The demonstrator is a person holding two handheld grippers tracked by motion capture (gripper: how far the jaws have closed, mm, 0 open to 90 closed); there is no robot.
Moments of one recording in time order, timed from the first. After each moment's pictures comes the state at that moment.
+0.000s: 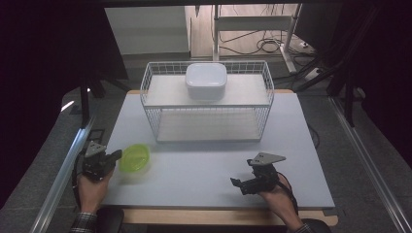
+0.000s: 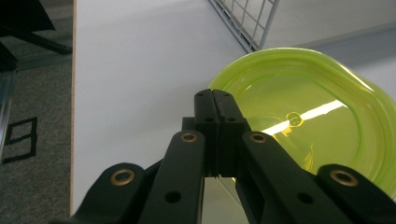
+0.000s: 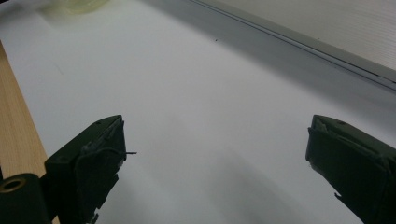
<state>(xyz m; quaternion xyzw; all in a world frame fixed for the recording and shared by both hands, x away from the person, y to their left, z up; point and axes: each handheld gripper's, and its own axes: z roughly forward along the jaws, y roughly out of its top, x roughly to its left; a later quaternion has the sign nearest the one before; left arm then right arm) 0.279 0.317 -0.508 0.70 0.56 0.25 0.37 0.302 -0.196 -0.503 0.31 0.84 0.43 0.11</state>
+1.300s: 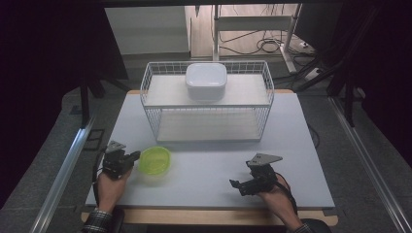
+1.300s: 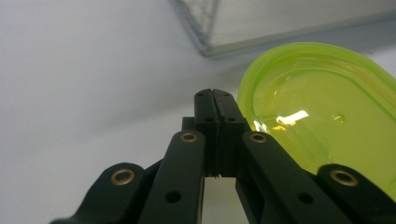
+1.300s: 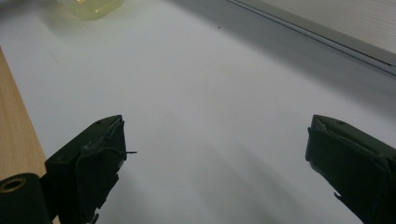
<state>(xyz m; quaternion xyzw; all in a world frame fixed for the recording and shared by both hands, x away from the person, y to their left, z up) 0.298 0.262 -0.516 0.72 0.54 0.18 0.39 0.303 -0.193 -0.508 0.31 0.85 0.41 0.11</state>
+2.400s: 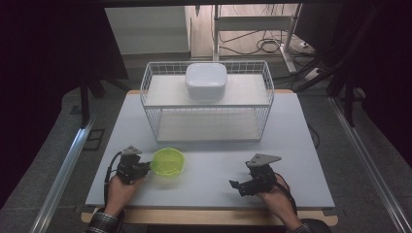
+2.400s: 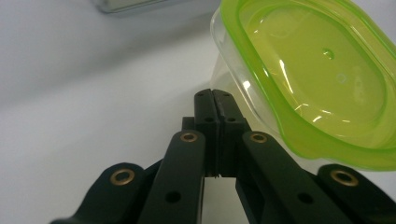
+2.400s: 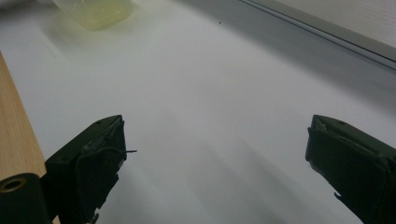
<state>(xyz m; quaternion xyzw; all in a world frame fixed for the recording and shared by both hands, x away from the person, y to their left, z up) 0.300 0.231 -0.530 0.77 0.50 0.08 0.39 0.304 -0.192 -0.510 0.31 0.85 0.40 0.11</state>
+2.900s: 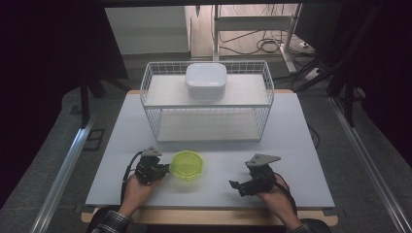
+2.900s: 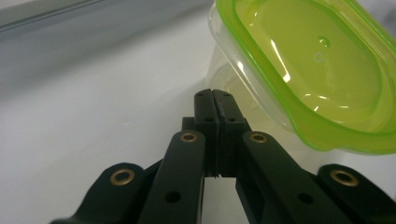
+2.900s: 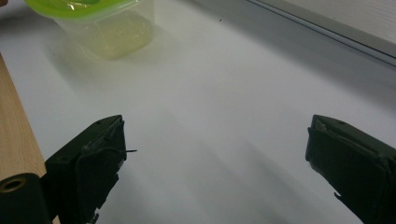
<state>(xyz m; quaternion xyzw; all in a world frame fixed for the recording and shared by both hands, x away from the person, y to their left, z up) 0.305 0.179 -0.530 0.81 0.44 0.05 0.39 0.304 -0.191 -0.511 0.31 0.85 0.40 0.10</state>
